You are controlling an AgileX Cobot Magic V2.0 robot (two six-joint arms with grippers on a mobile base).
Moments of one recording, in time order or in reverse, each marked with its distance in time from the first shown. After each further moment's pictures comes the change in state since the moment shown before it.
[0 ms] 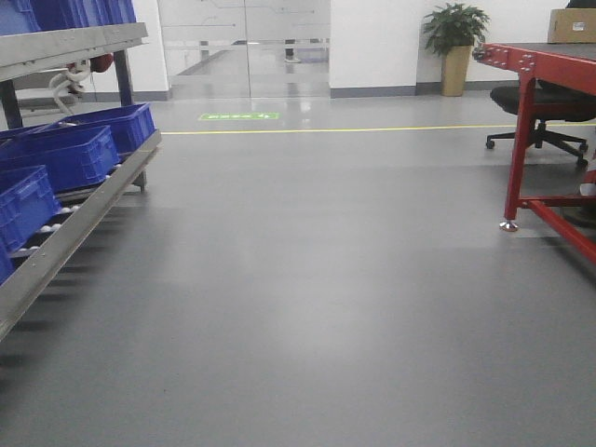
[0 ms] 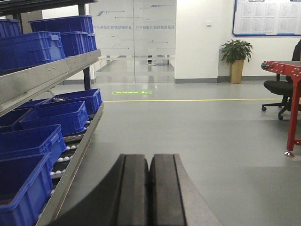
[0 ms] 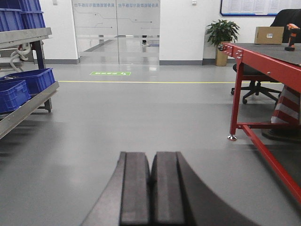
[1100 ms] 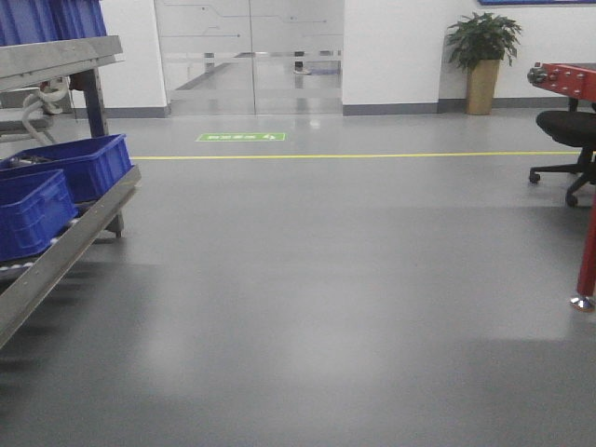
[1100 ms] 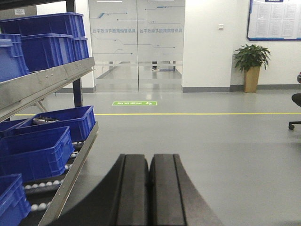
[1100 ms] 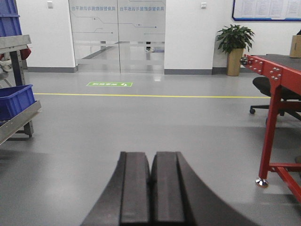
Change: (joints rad) left arm 0.000 0.000 0.000 0.000 0.000 0.000; right arm 0.000 0.000 0.000 0.000 0.000 0.000
